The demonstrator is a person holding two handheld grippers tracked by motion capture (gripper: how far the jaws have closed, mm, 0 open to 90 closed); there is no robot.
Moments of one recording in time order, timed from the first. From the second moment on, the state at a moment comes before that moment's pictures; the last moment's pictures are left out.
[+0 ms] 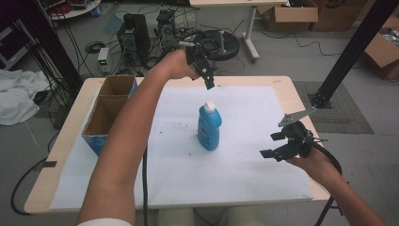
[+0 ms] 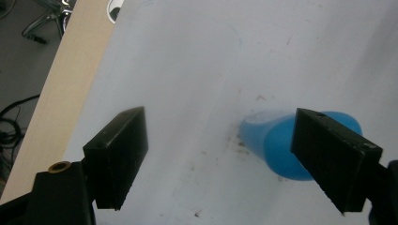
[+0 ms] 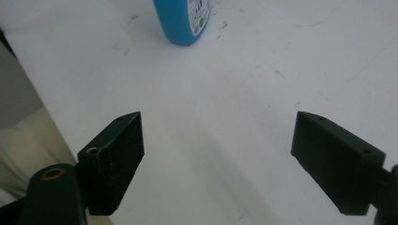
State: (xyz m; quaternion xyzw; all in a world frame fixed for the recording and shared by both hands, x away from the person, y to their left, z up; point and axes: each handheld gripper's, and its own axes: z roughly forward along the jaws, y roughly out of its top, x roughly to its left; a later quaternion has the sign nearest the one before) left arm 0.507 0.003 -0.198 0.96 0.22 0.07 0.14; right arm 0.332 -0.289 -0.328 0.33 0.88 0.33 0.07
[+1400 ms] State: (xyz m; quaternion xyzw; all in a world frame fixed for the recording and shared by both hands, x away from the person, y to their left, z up) left arm 0.511 0.023 -0.207 0.96 0.24 0.07 0.11; right arm 0.300 -0.227 -0.395 0.38 0.76 0.48 0.23
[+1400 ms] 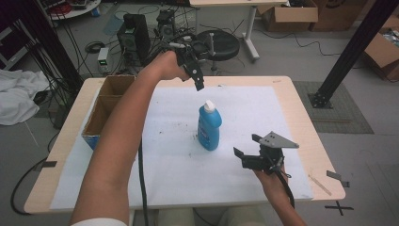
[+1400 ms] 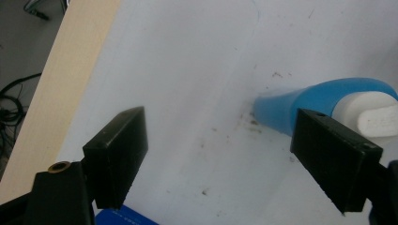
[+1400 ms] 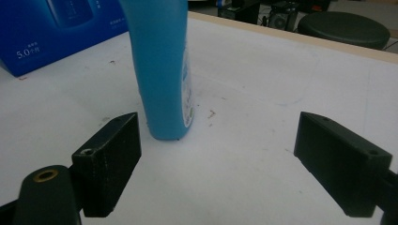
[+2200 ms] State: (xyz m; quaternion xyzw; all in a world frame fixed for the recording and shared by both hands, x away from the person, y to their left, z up) left arm 0.514 0.021 -0.211 0.96 0.24 0.06 0.11; right arm 0.331 -0.162 -0.402 0.36 0.76 0.50 0.22
